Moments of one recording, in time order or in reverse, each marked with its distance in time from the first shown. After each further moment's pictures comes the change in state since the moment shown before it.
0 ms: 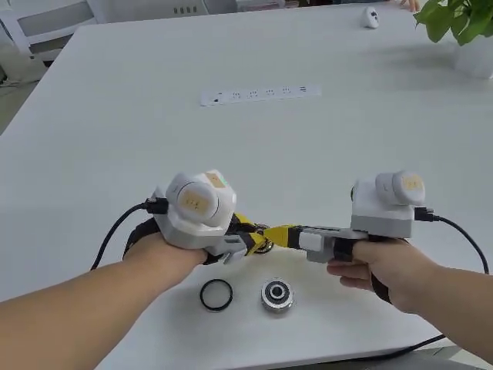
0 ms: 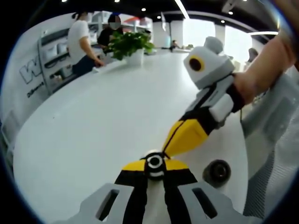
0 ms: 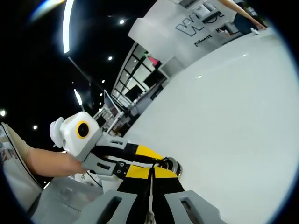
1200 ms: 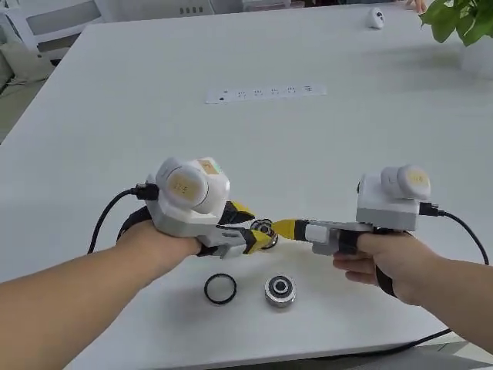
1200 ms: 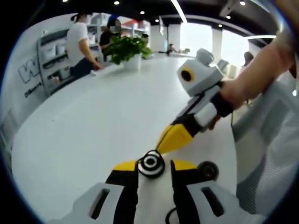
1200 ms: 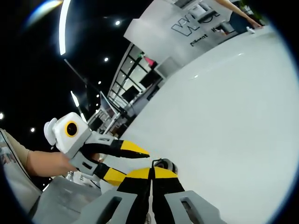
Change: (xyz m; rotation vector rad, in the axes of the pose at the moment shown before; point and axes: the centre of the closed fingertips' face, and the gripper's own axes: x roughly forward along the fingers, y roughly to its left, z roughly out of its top) left arm -0.025 -0.006 0.010 -0.011 -0.034 -0.044; right arm 0.000 -0.001 0.002 0.008 0.005 -0.030
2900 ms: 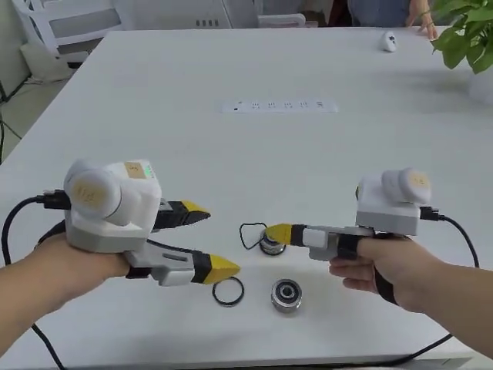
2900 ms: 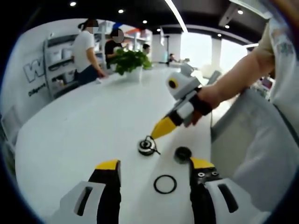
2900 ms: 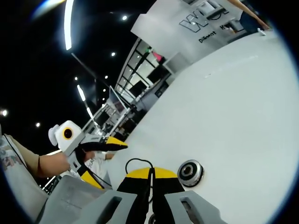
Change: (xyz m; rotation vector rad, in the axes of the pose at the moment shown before) left arm -0.094 -0.014 -0.012 -0.030 -0.081 -0.005; right arm 0.006 0.041 0.001 -0.024 0.052 0.061
